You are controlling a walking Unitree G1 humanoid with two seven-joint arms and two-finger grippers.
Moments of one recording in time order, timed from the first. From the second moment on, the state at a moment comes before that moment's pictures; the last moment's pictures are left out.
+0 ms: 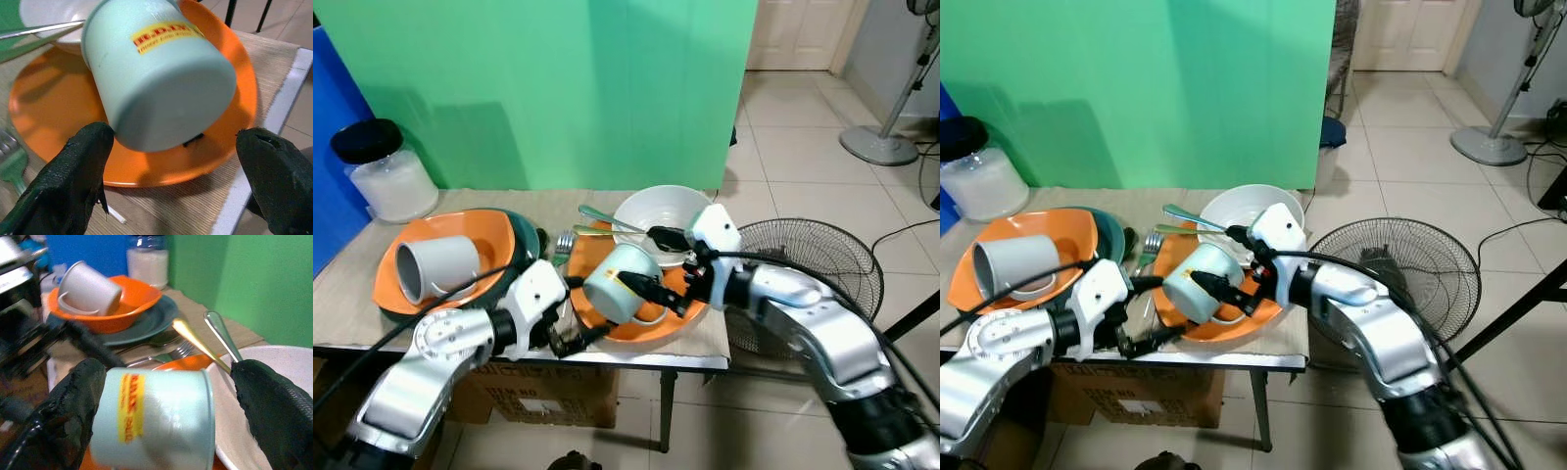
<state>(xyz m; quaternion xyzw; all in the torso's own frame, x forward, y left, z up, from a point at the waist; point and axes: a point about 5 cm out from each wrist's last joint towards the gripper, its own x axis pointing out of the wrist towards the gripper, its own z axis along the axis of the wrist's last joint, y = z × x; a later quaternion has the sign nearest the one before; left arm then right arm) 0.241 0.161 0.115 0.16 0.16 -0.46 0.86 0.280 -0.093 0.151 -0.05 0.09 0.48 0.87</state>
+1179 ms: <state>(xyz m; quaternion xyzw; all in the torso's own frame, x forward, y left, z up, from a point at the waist) 0.260 0.136 0.146 0.13 0.07 -0.55 0.82 0.300 -0.127 0.159 -0.02 0.10 0.43 0.90</state>
